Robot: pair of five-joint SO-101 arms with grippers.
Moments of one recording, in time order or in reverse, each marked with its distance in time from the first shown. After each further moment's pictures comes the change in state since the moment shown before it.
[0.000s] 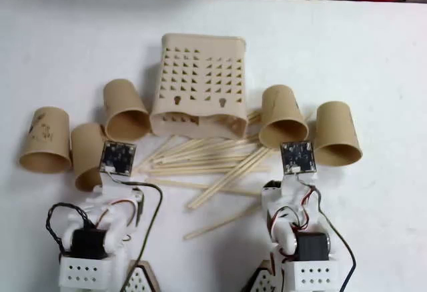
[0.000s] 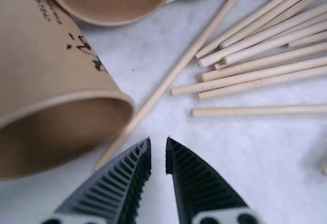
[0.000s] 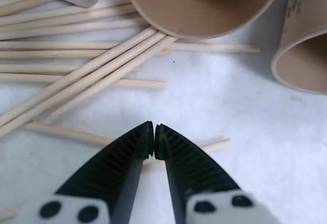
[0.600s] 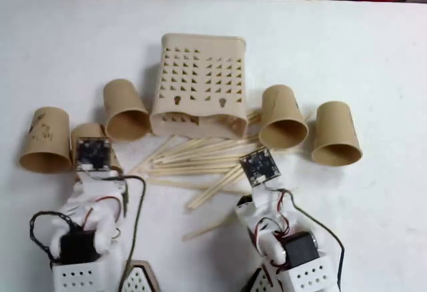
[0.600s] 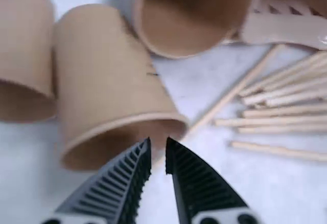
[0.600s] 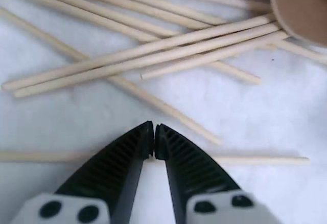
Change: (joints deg) left arm -10.4 0.0 -5.5 -1.1 0.0; right arm -17.2 -0.4 -1.6 4.8 0.0
